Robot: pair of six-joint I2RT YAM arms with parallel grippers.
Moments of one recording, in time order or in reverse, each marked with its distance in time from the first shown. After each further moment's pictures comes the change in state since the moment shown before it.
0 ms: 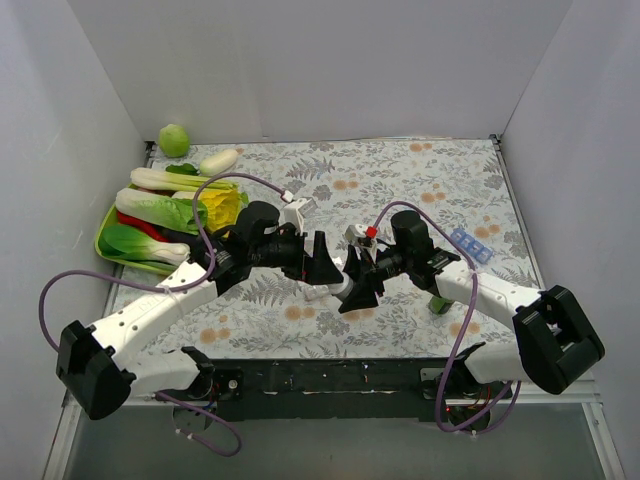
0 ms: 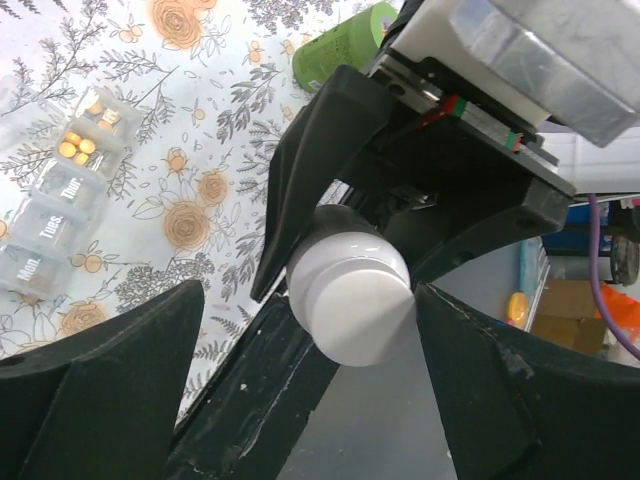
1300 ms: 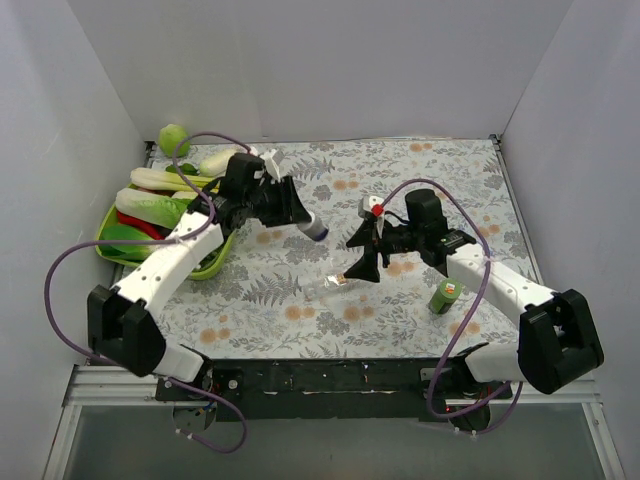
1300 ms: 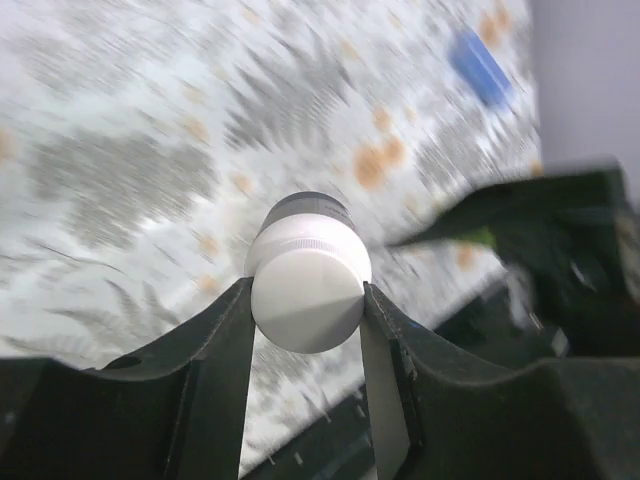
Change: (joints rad) left arm 0.222 0.200 0.252 -0.172 -0.107 -0.021; right arm -0.106 0.002 0.159 -0.261 0.307 -0.261
